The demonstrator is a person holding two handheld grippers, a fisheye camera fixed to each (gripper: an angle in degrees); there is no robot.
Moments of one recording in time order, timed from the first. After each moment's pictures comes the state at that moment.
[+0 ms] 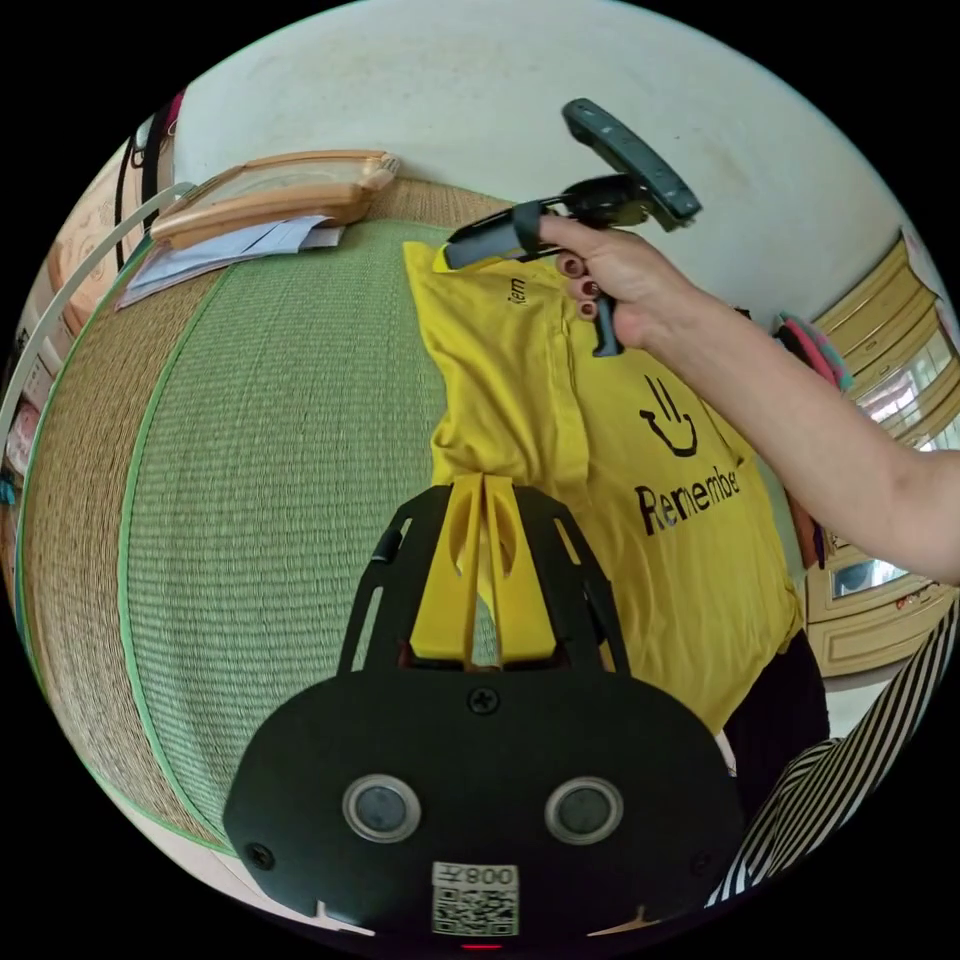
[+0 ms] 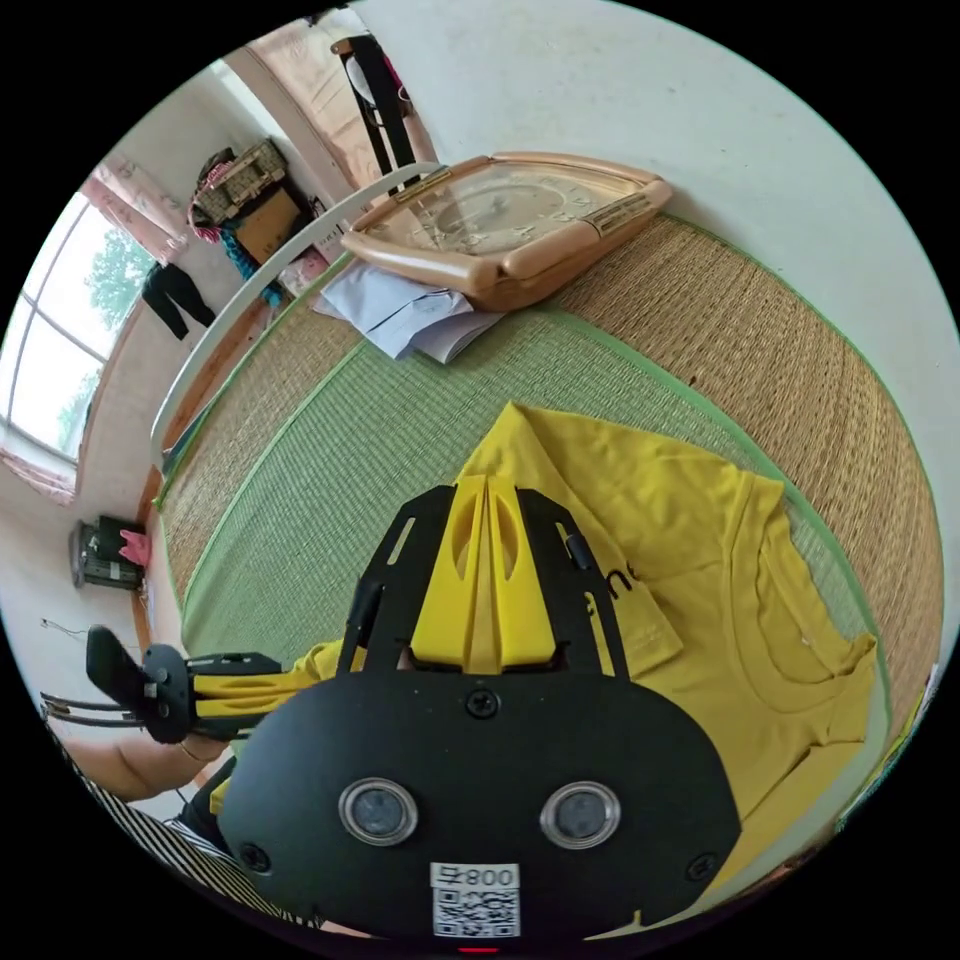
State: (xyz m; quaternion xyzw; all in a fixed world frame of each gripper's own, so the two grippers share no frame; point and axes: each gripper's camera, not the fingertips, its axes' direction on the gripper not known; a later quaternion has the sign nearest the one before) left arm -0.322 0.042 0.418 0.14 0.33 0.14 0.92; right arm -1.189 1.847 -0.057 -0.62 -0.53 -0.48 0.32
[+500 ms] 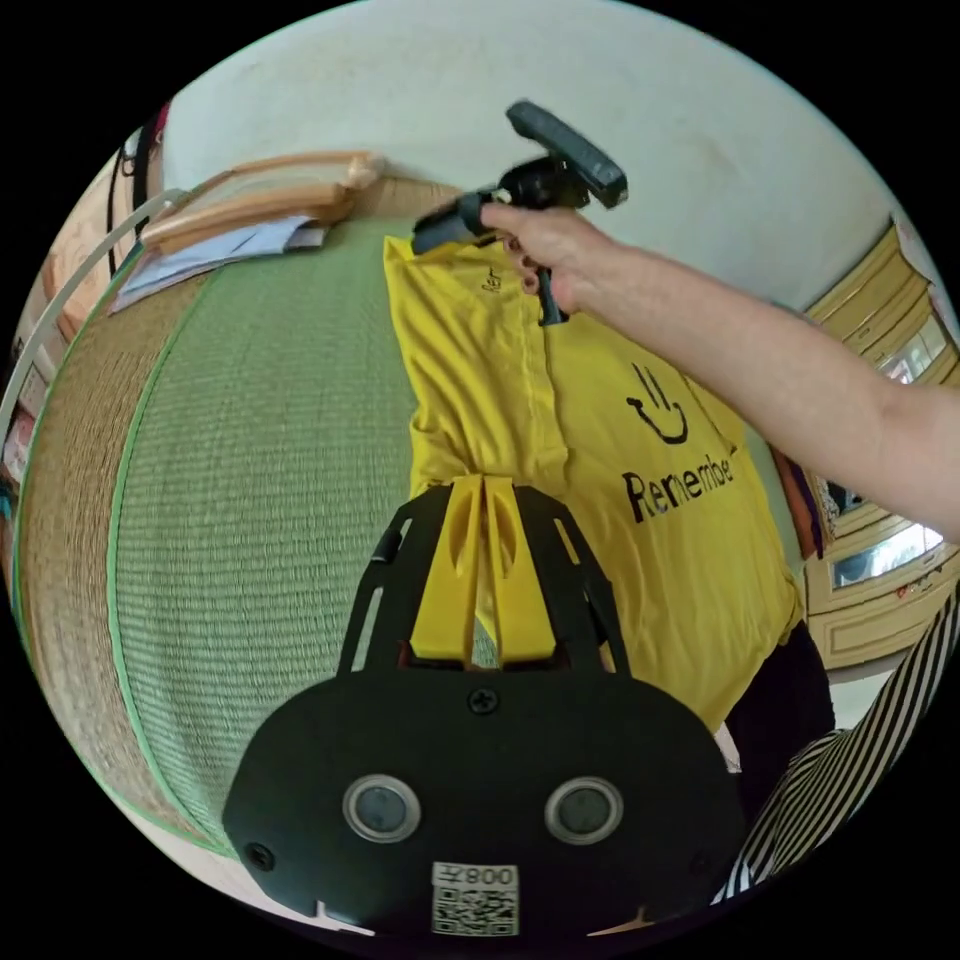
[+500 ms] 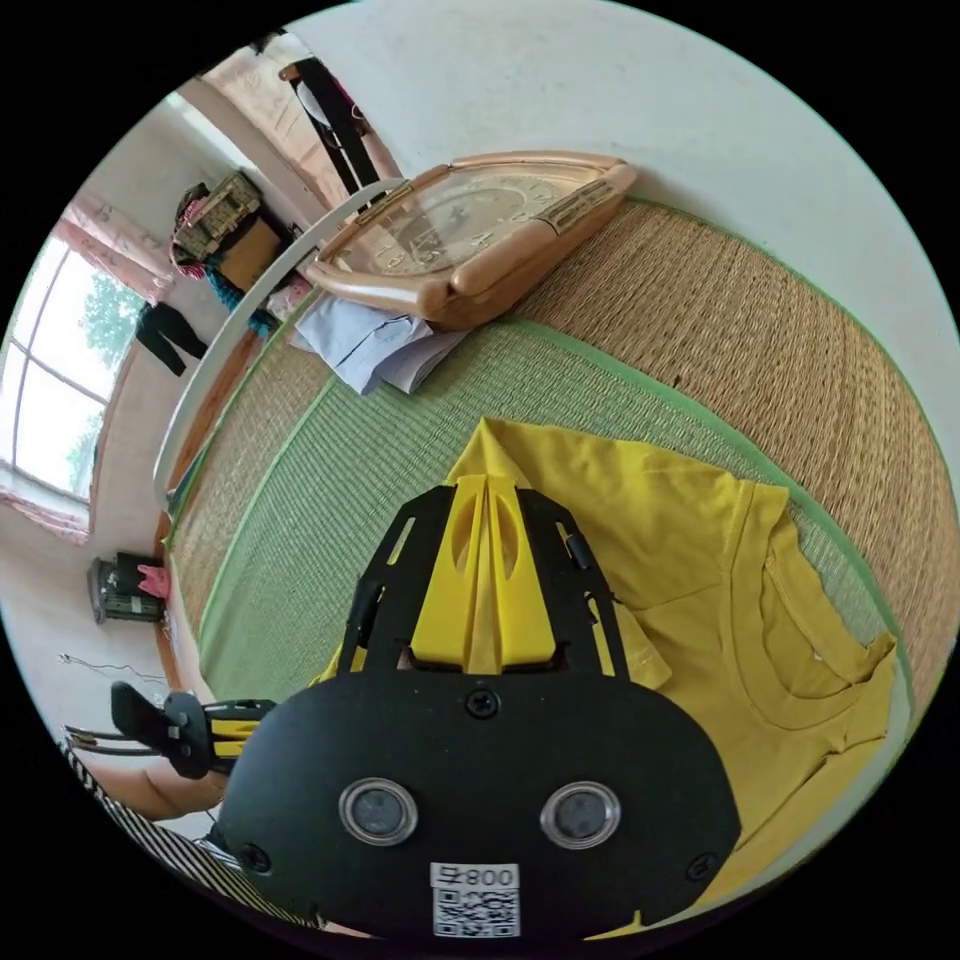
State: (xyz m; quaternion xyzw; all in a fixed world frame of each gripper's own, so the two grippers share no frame) left arm -0.319 0.042 0.365 0.15 0.34 0.14 0.92; right arm -1.177 1.863 -0.035 -0.65 -0.51 -0.45 0.34
